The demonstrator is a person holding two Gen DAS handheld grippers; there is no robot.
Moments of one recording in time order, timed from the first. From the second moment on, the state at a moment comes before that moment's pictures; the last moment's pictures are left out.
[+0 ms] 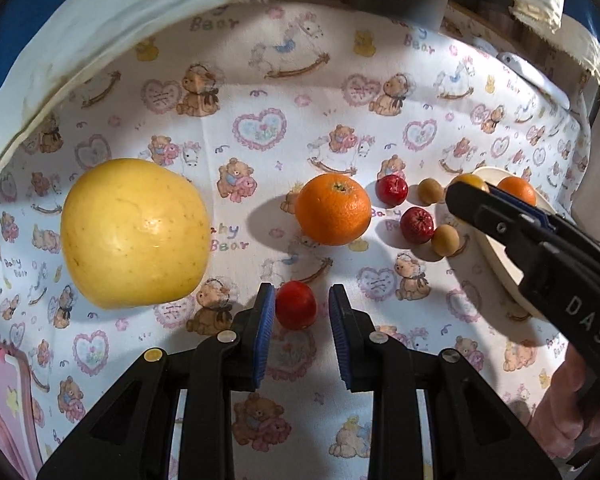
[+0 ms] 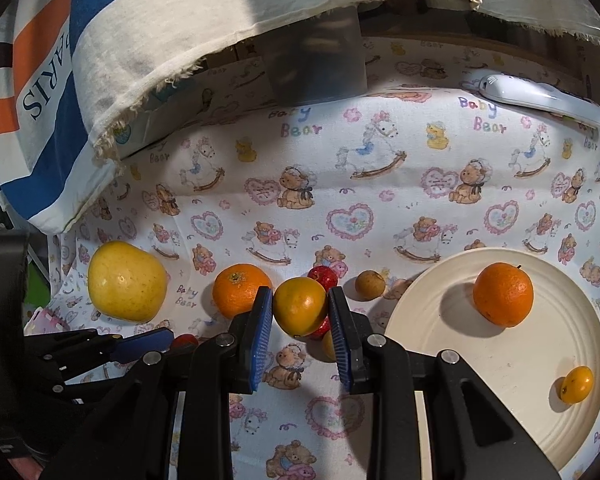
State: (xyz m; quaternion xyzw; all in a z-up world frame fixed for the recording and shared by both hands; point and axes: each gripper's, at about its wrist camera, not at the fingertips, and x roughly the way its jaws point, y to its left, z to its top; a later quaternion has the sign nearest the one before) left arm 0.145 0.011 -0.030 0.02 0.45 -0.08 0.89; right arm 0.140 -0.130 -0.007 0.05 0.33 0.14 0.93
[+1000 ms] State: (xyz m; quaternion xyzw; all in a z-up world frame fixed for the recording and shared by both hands) left arm 0.098 0.020 0.031 0.01 0.34 -0.07 0.94; right arm 0.121 -0.130 0.021 0.04 0.31 0.14 0.94
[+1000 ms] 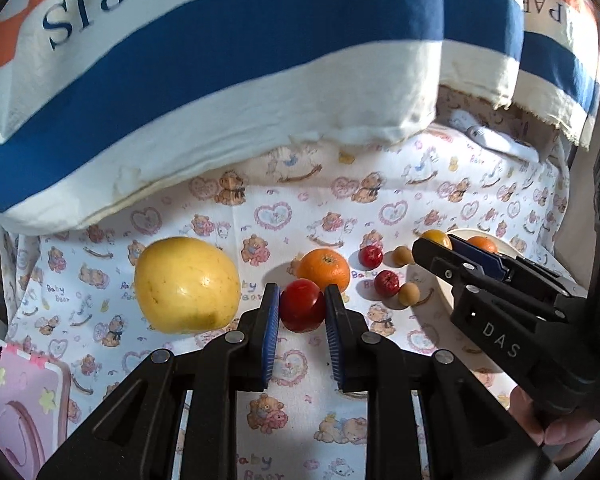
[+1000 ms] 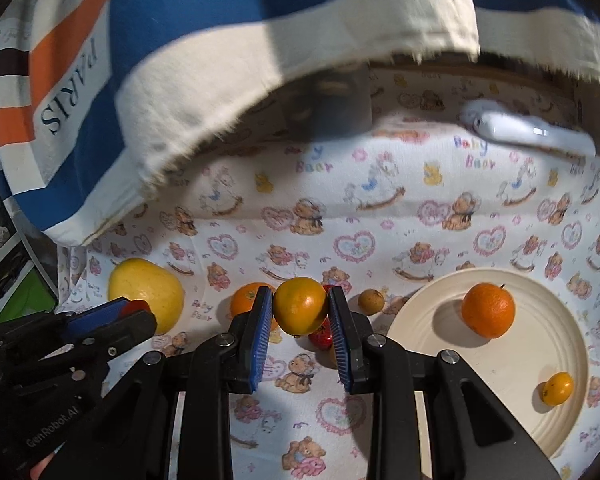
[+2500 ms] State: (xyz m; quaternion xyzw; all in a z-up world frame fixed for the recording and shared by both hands) left arm 0.099 -0.168 -0.002 0.07 0.41 -0.23 0.88; right arm 0.081 -0.310 -0.011 0.07 0.44 0.06 0.90
